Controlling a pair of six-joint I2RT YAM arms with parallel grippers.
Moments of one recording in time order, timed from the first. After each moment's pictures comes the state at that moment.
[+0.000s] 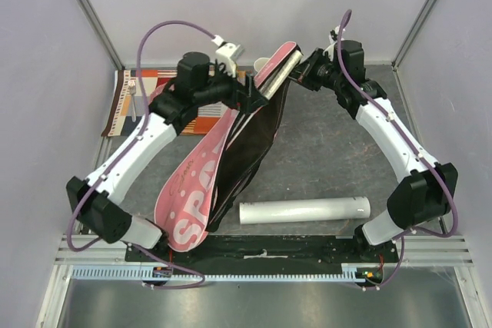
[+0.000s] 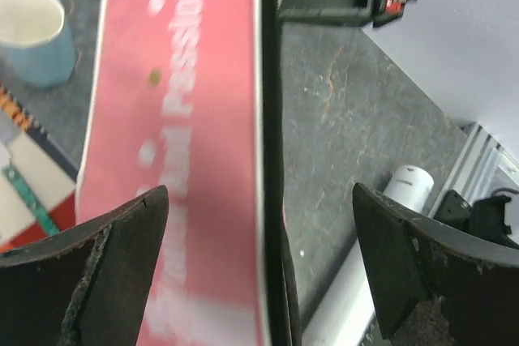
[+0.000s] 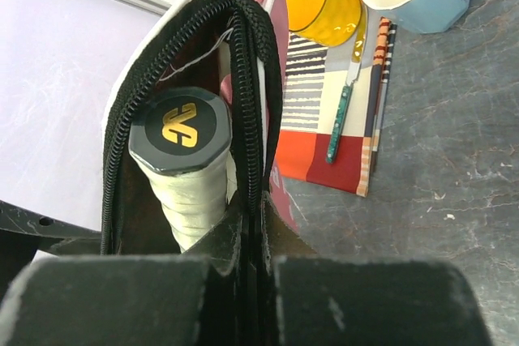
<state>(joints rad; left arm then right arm) -0.52 1.41 1.44 -0.37 0.42 -0.22 0.29 1.56 1.48 -0.28 -0.33 0.83</state>
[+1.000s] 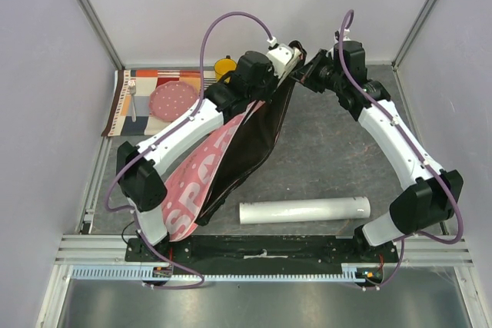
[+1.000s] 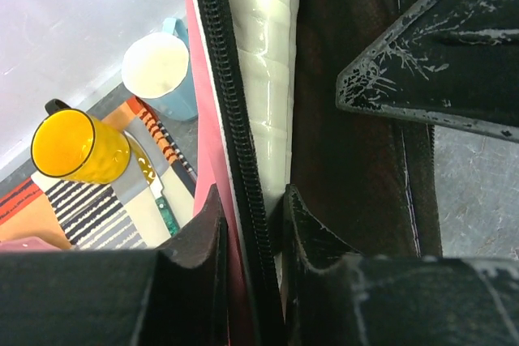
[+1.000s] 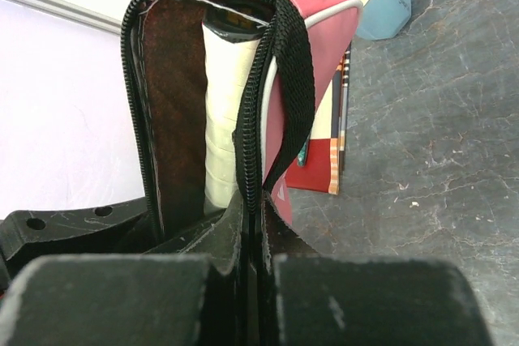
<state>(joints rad) -0.75 1.81 1.77 -0.38 -0.16 0.13 0.32 1.51 1.50 -0.38 -0.18 0.81</state>
